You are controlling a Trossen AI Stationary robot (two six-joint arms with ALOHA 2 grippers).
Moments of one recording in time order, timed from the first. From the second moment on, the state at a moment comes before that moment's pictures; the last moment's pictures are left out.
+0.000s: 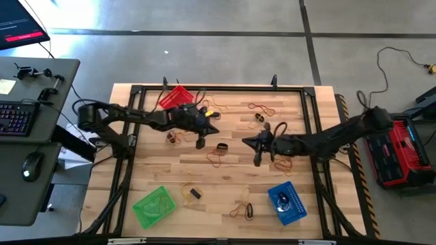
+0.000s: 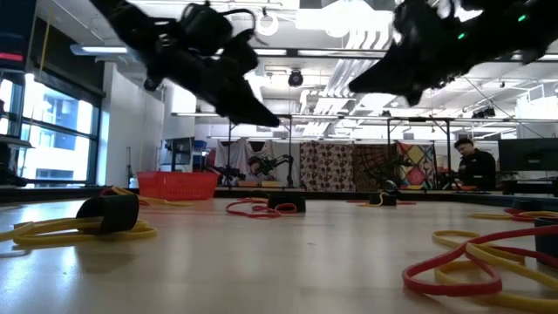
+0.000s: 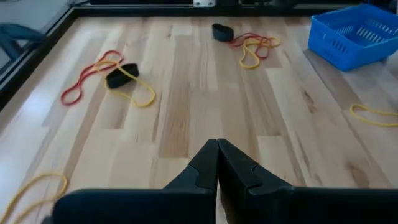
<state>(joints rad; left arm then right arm) 0.25 1.58 0.81 0.26 0.23 0.16 0.21 1.21 0.46 0.46 0.48 0.23</state>
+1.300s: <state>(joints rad) 0.52 2.06 1.53 -0.26 0.51 0.45 0.16 1.09 0.52 0.00 0.66 0.45</state>
